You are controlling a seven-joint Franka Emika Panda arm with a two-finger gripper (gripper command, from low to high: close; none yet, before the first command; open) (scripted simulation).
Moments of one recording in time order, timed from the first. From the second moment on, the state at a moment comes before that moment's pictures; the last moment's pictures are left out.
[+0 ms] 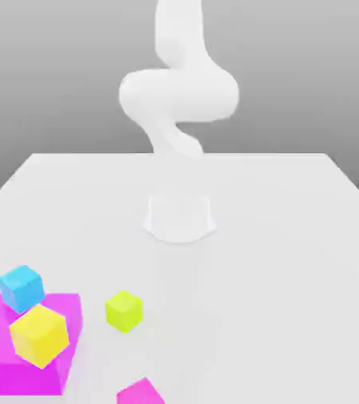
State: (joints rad) arm -0.03 -0.73 0.00 -2.36 0.00 2.36 0.83
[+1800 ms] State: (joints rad) arm -0.25 0.15 0.09 -2.50 -0.02 2.65 0.79
